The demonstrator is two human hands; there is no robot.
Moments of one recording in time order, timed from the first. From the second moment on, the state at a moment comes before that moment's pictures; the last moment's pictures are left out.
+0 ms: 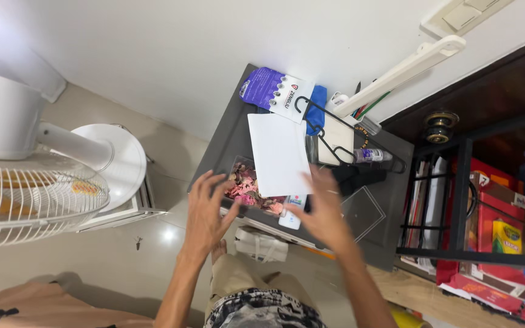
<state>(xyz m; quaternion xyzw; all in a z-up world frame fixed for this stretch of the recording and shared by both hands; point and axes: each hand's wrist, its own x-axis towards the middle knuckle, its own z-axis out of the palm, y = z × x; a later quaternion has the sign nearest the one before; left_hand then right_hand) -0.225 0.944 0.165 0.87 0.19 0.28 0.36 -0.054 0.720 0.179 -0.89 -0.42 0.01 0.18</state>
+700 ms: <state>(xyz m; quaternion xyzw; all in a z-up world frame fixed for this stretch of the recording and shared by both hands) -0.133 0.994 0.230 0.80 0.14 0.33 0.48 -0.102 0.561 0.105 -0.95 -0.27 -0.01 0.18</state>
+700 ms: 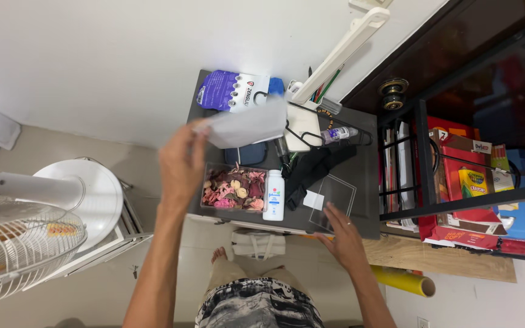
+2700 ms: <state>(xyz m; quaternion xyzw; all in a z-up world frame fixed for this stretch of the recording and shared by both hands) -0.312 1.015 0.205 0.54 0.32 0.37 0.69 -0.066 0.795 0.171 -0.81 -0.58 -0.02 0.05</state>
